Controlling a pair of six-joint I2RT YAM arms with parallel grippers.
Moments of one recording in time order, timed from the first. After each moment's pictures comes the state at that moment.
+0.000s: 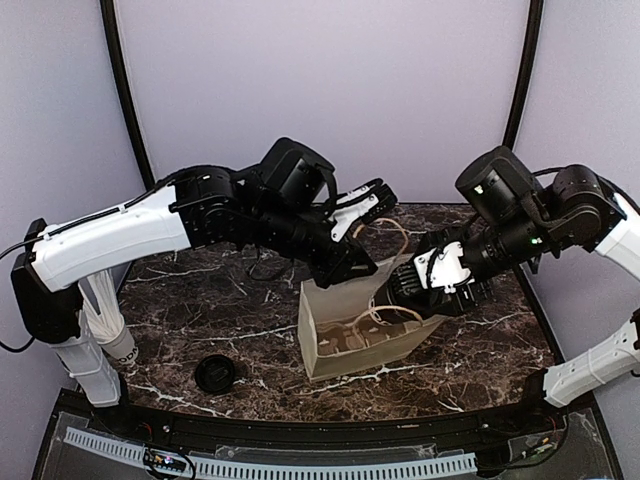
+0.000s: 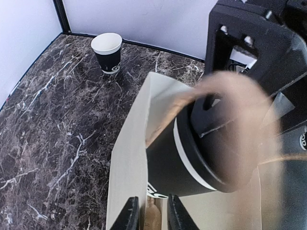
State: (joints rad) left arm -1.14 1.72 1.79 -0.73 0.11 0.01; right arm 1.11 1.21 1.51 -1.23 0.00 -0.90
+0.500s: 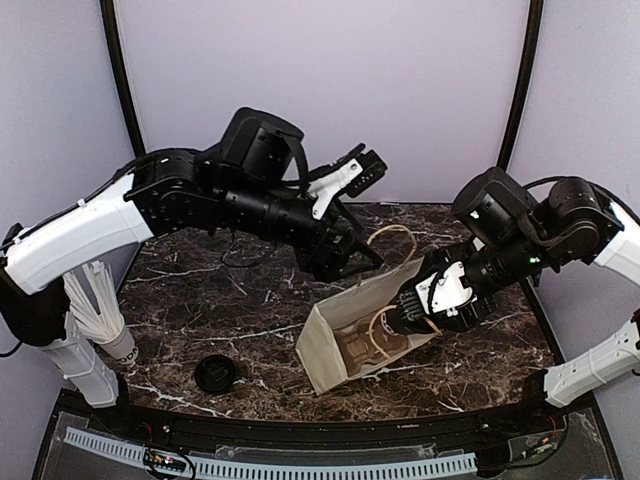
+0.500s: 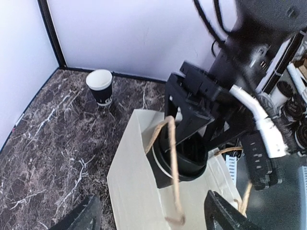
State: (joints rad) left arm -1.17 1.65 1.84 -0.74 0.15 0.02; right arm 1.16 1.19 1.45 -1.27 0.09 -0.92
